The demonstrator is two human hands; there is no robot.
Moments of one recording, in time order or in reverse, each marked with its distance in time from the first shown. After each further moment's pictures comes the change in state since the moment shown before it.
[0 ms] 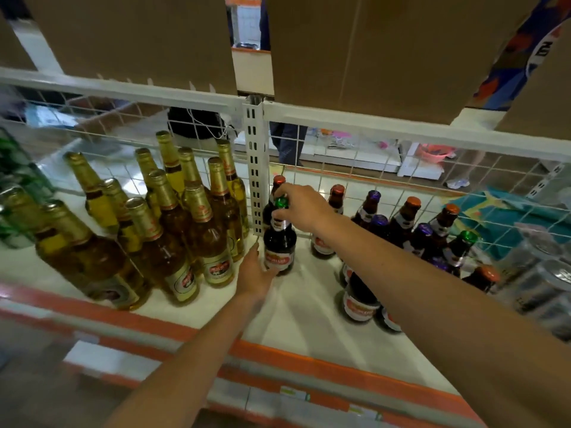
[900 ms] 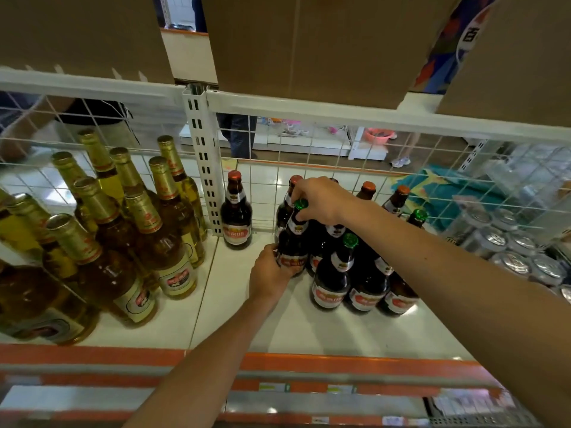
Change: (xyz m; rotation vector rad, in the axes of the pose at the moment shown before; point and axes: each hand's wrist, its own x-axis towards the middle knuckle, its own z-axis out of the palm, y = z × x) left_hand -0.016 0.026 0.080 0.151 -0.133 0.159; right_hand -0.037 0.072 -0.050 -0.198 -0.098 0.128
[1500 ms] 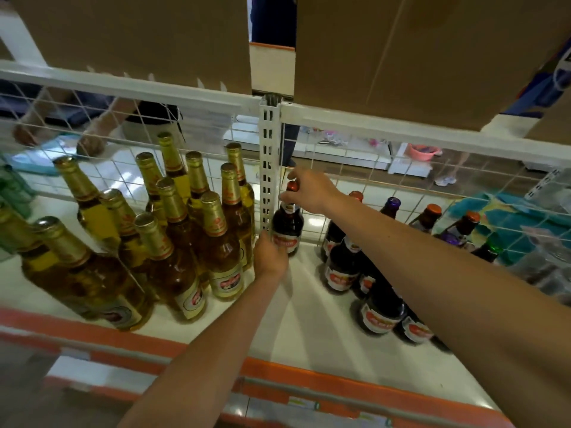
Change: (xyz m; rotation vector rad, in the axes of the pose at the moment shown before) left_hand 0.064 -0.016 -0.081 -0.185 0.263 -0.158; right_hand 0.094 -0.096 0.019 0.211 0.098 0.015
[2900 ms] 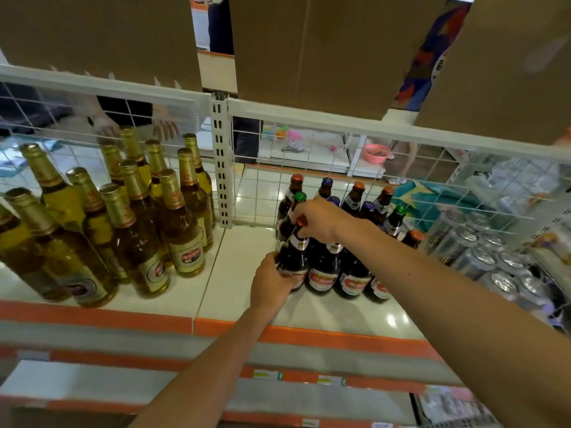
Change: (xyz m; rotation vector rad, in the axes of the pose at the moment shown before) left_hand -0.158 -0.014 0.025 0.103 -0.262 0.215; right_hand -0.170 0.053 -0.032 -0.316 -0.158 -0.060
